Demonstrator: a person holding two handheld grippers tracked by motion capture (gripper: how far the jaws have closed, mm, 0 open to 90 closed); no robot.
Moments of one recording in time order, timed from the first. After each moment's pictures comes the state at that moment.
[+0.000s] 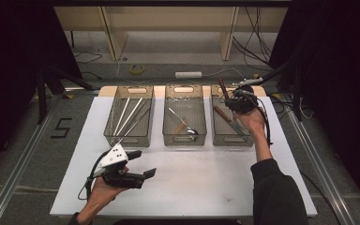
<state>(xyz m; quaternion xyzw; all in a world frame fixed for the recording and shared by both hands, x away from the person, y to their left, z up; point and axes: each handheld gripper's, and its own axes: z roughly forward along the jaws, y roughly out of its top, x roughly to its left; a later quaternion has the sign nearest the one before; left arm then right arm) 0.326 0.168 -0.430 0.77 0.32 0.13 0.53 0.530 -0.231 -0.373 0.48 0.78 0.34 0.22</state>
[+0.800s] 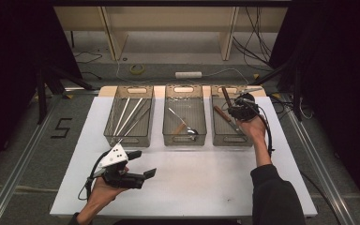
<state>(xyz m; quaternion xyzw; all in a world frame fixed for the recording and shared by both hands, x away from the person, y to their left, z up) 0.326 0.168 -0.430 0.78 0.32 0.13 0.53 0.528 -0.244 -0.404 0.50 0.78 0.31 0.22</state>
